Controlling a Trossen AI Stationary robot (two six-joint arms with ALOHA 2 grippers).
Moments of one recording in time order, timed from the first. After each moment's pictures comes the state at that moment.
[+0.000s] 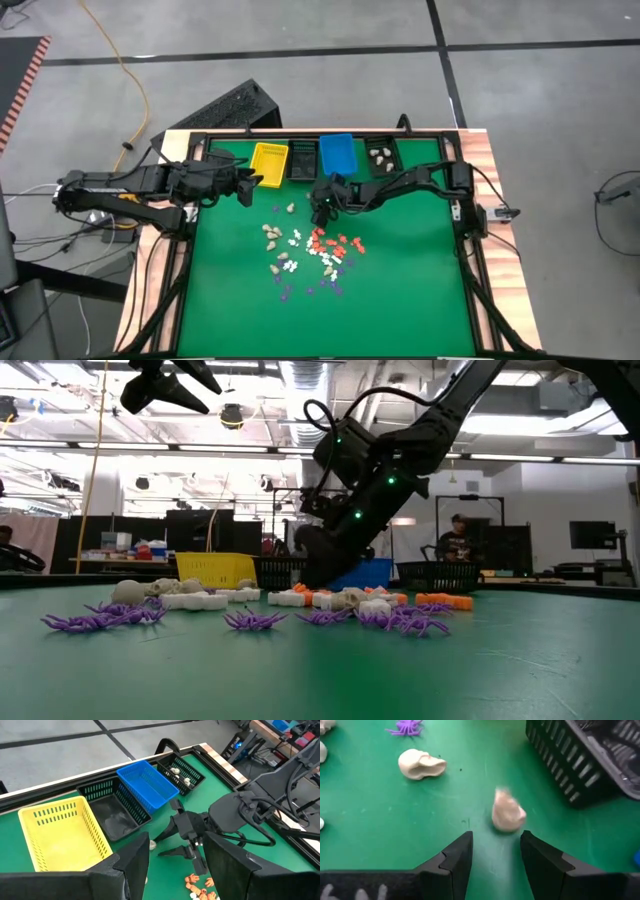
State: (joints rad) left arm -0.01 0.86 0.95 -0.54 -0.52 -0.70; right arm -0.14 2.00 1.14 0.11 0.23 0.17
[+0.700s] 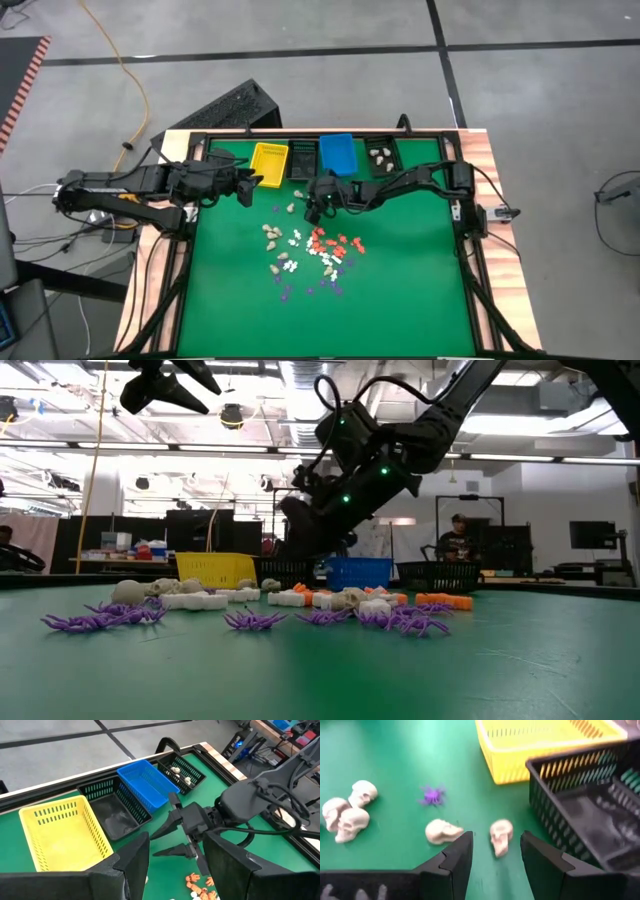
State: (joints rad) left arm -0.01 0.86 0.95 -0.54 -0.52 -0.70; right arm -0.13 1.99 1.14 0.33 0.21 0.12
